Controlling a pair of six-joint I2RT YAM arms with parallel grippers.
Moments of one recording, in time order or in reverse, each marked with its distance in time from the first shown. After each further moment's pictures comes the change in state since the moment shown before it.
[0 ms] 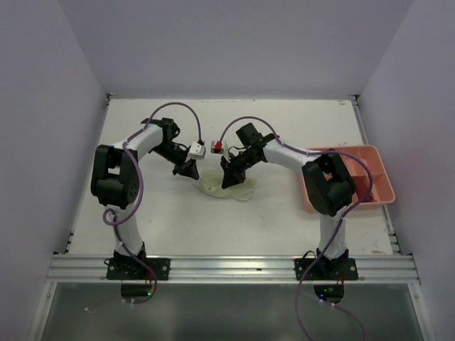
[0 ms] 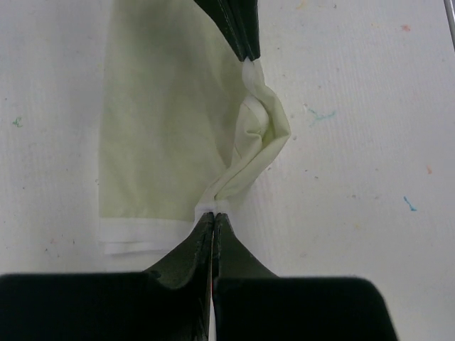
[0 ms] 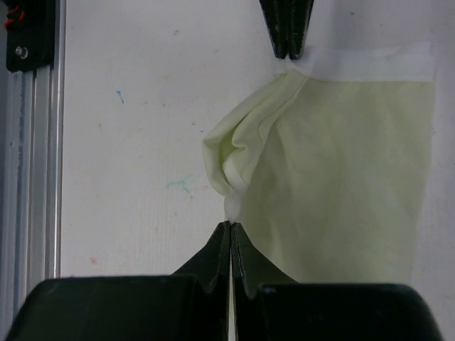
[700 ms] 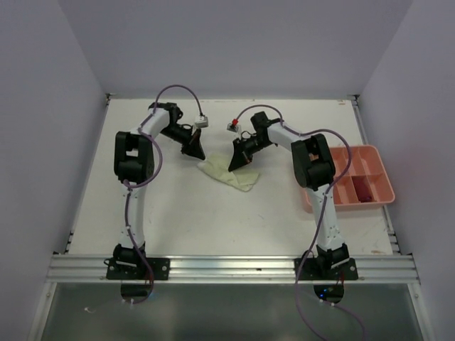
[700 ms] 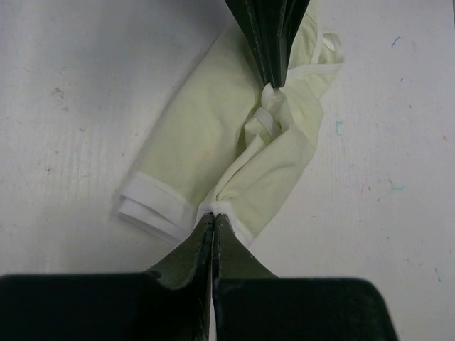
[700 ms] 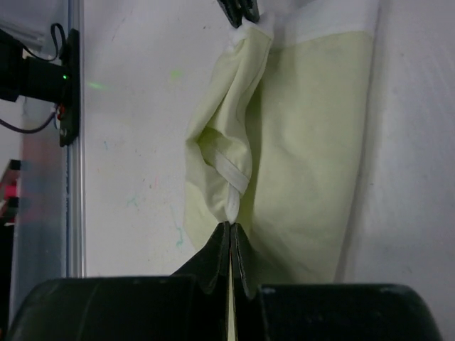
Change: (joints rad) left arm 0.053 0.478 0.605 -0.128 0.131 -0.313; right arm -0.226 0.438 0.451 -0.227 -0.255 0.090
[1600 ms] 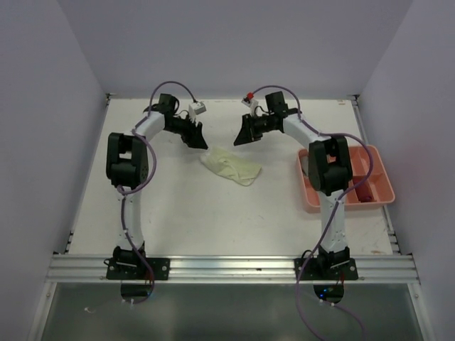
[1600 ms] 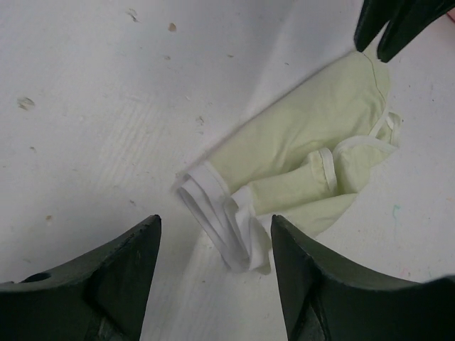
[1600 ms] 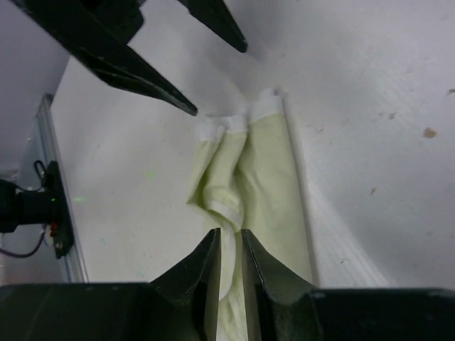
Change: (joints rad) left arm 0.012 -0.103 -0.183 0.582 -0.089 -0.630; right arm -0.083 -0.174 -0.051 0.292 0.162 0.476
